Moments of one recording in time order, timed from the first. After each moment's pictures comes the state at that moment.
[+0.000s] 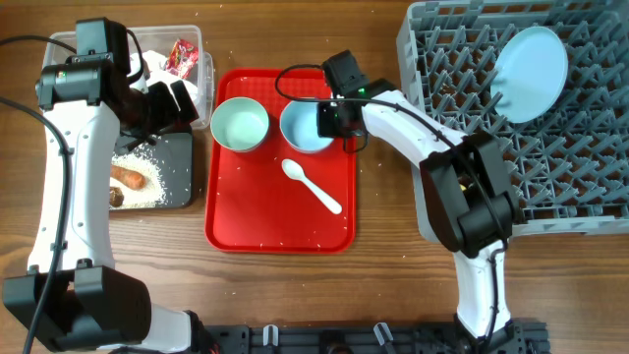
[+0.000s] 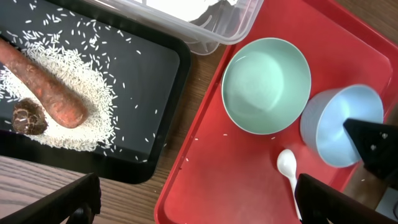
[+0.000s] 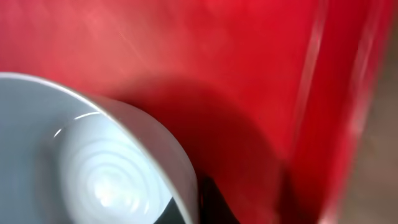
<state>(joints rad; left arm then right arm) 0.10 1.65 1.61 -1.24 0.10 -0.32 0.48 2.20 1.59 -0.63 -0.10 0.42</state>
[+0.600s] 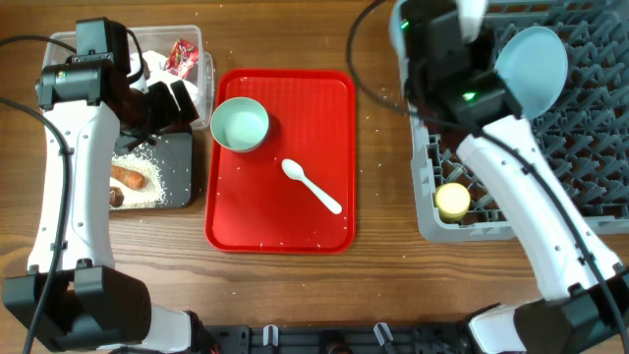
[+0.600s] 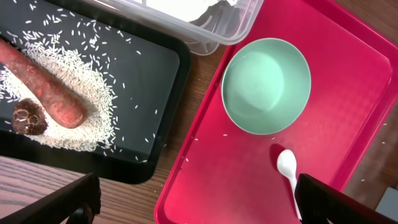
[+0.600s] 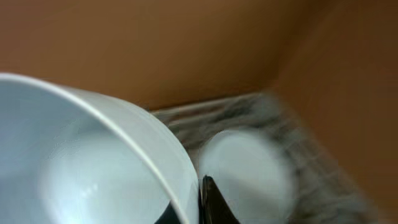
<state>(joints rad) 0.10 1.65 1.61 -1.24 0.10 -0.32 0.39 1.61 1.59 -0.57 0.93 0.13</state>
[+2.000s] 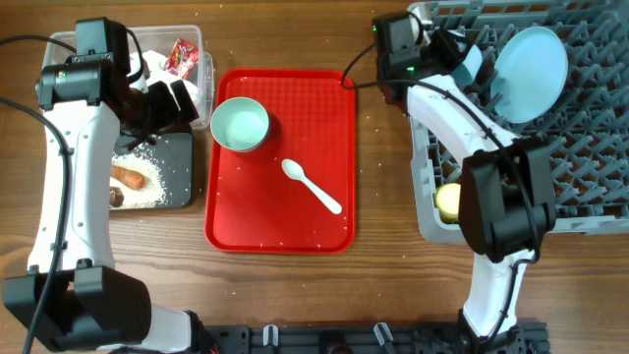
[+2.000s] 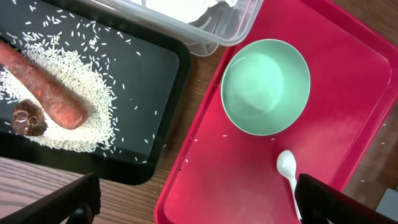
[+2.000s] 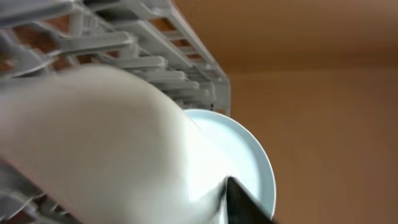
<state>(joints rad) 0.10 1.65 1.61 -1.23 0.10 -0.32 0.32 2.11 1.59 -0.33 1.15 -0.65</state>
